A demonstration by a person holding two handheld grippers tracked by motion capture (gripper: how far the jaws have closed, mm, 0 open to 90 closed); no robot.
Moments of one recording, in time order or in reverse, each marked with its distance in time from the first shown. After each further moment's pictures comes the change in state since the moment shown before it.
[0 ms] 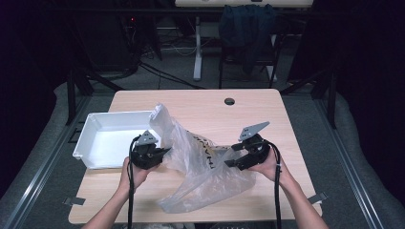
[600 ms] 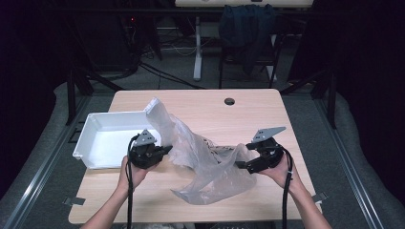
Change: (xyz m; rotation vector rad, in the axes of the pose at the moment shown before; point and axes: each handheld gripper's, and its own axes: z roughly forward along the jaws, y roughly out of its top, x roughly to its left) left arm -0.003 0.004 -0.005 -0.029 0.026 0.040; right arm 0.006 -0.021 -0.029 -0.036 -0.123 0.081
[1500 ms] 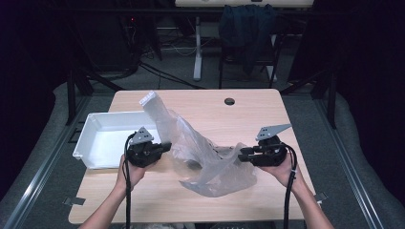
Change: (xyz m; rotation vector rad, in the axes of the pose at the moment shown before) left arm 0.000 0.007 -0.011 -0.053 -0.014 -0.004; right arm 0.000 0.006 -0.015 -0.047 0.070 0.005
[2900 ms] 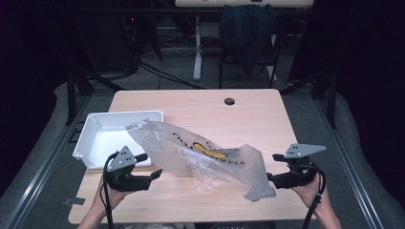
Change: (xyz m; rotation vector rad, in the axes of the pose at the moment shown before) left arm -0.030 -0.025 -0.063 0.002 0.020 0.095; right arm 0.016 -0.058 -0.055 -0.031 -0.184 0.052
